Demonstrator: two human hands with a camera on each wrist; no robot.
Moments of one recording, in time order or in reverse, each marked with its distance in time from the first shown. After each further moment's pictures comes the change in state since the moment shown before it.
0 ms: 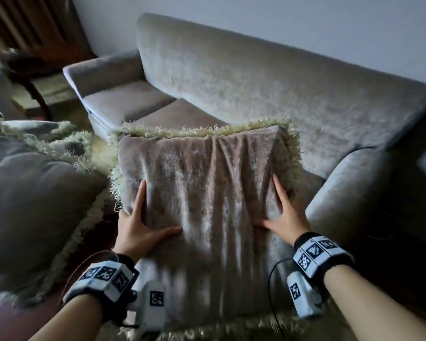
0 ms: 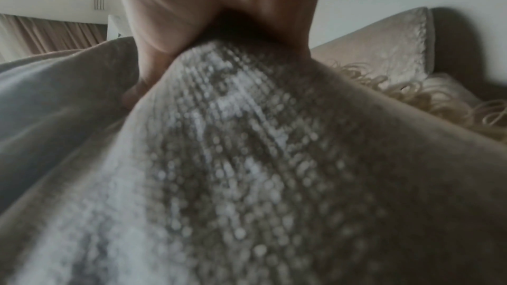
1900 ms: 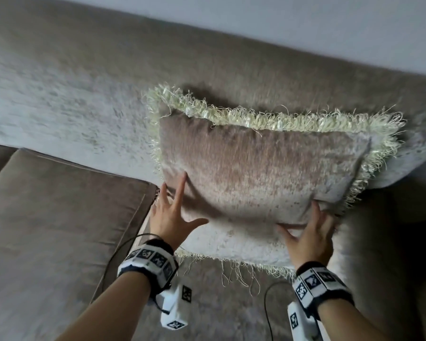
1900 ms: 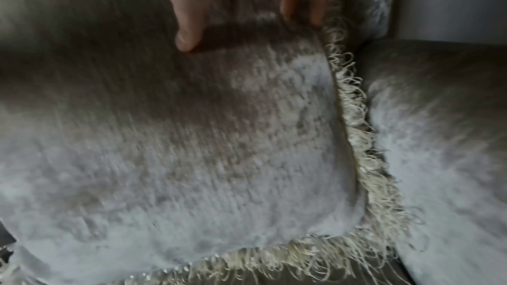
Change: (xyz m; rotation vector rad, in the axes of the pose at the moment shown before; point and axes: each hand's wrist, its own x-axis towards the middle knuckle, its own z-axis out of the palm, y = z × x) left_hand 0.553 0.196 0.433 0.432 -0.518 0.477; right_hand 0.465 0.186 -0.107 -0.373 0.720 0.671
